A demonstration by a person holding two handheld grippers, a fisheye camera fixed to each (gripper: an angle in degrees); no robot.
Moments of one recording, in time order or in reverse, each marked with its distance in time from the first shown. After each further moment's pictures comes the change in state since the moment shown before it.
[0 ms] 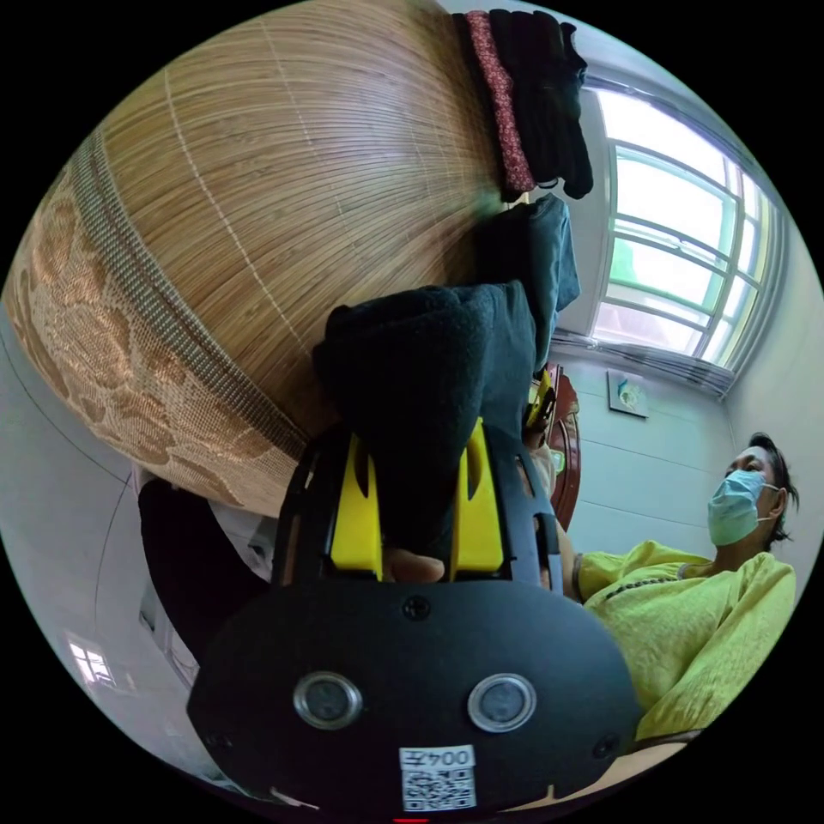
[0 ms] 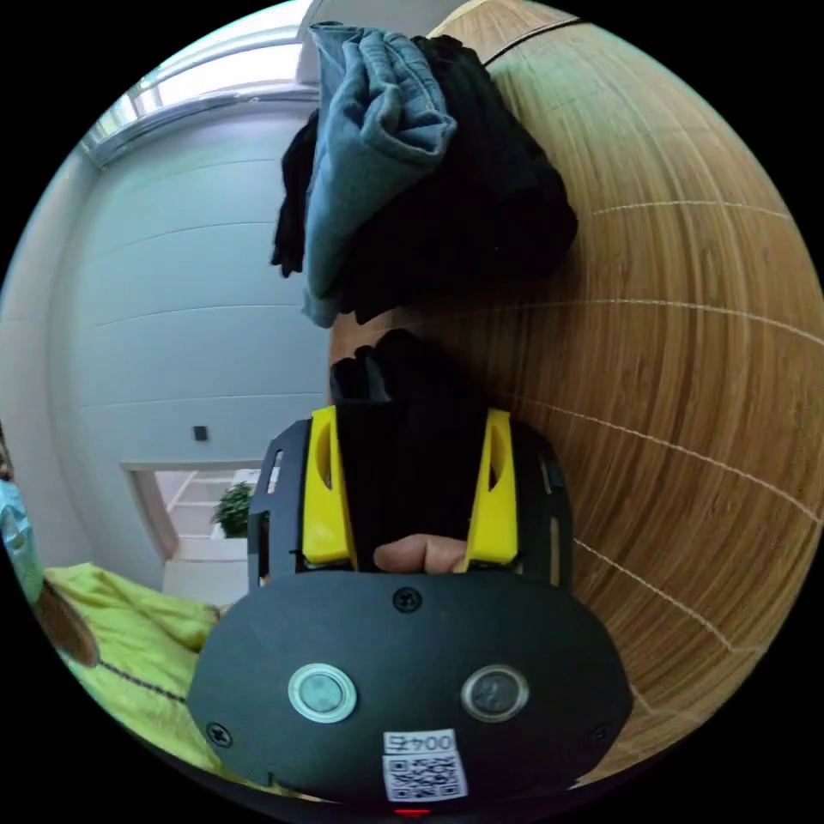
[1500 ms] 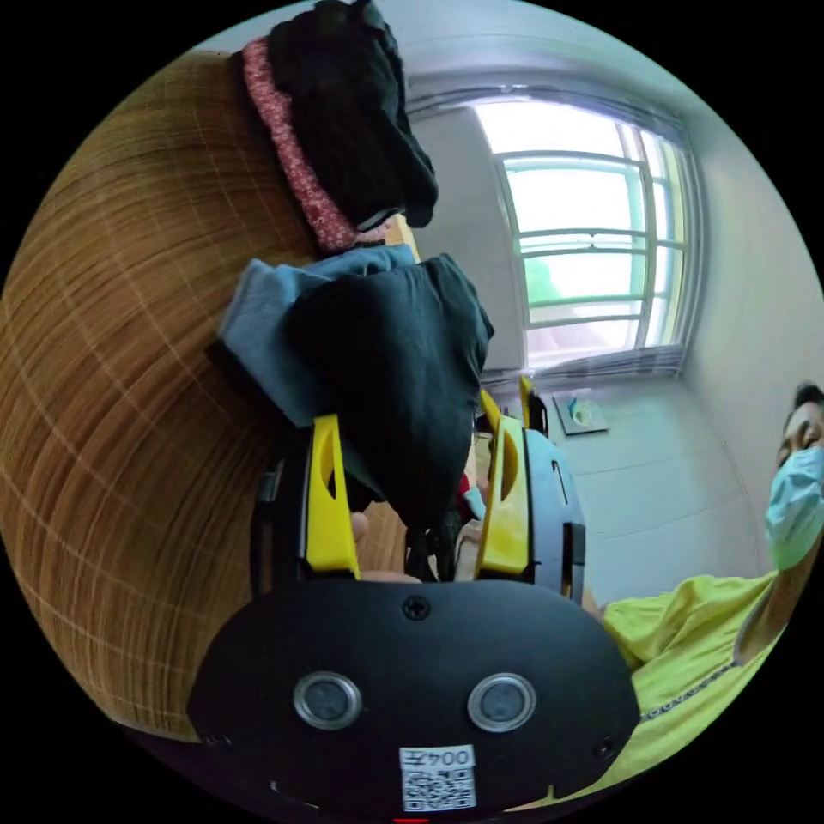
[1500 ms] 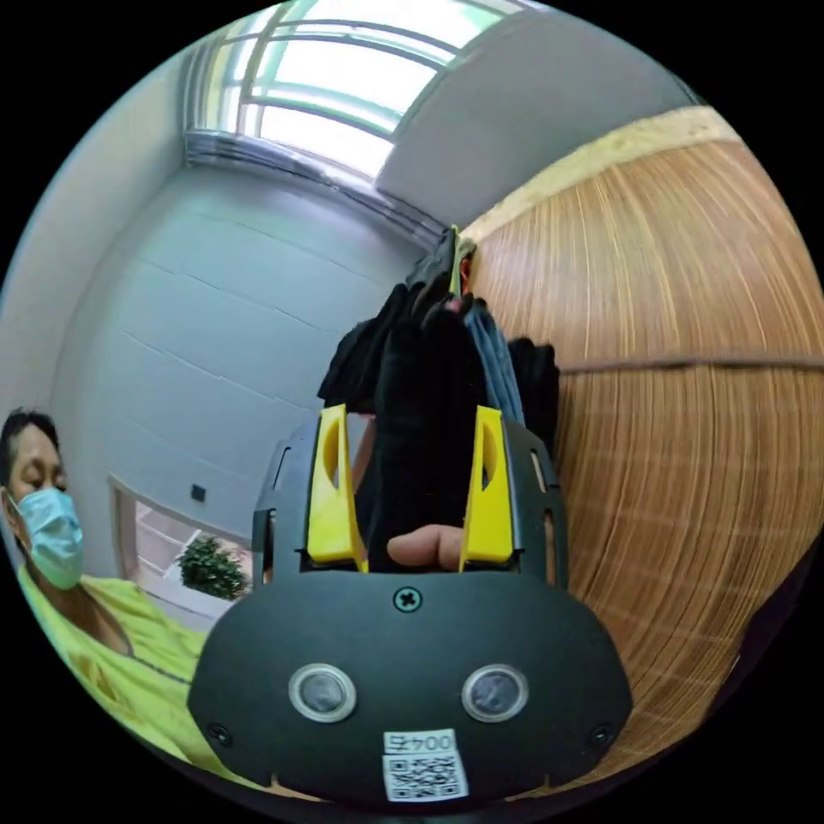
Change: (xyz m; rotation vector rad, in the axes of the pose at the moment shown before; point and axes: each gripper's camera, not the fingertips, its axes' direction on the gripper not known) left arm 0.194 -0.097 0.125 0.291 -0.219 0.495; right arm -0.185 -0.229 -0.171 0.432 0.207 -0.219
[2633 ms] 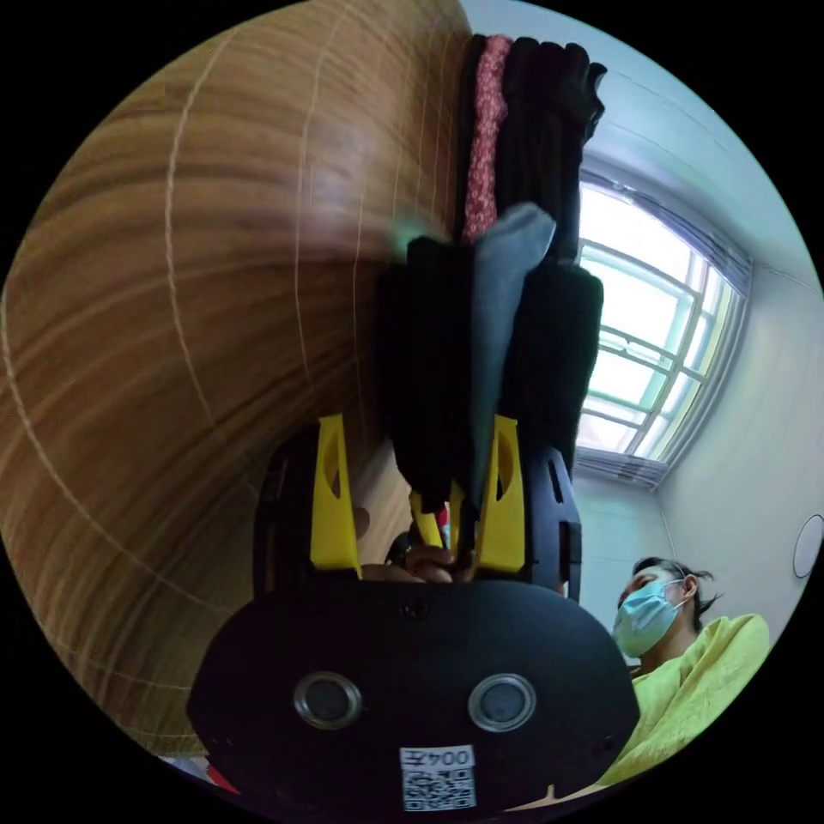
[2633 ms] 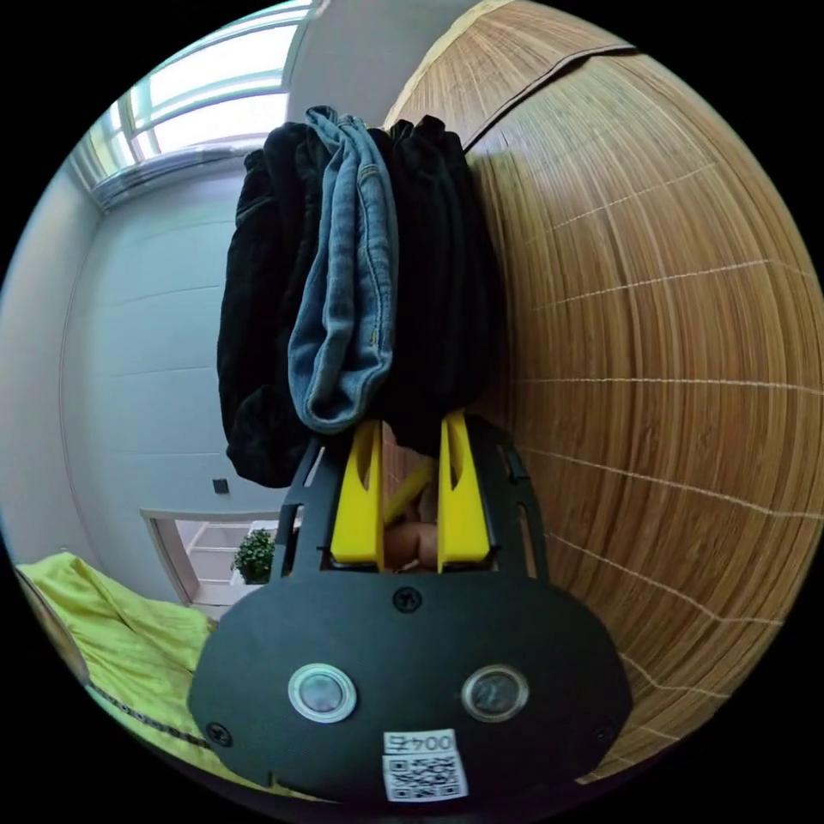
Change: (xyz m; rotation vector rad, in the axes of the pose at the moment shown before) left arm -0.168 0.092 -0.012 0.081 0.096 -0.374; right arm 0.102 0.272 0.011 -0.103 -0.256 0.348
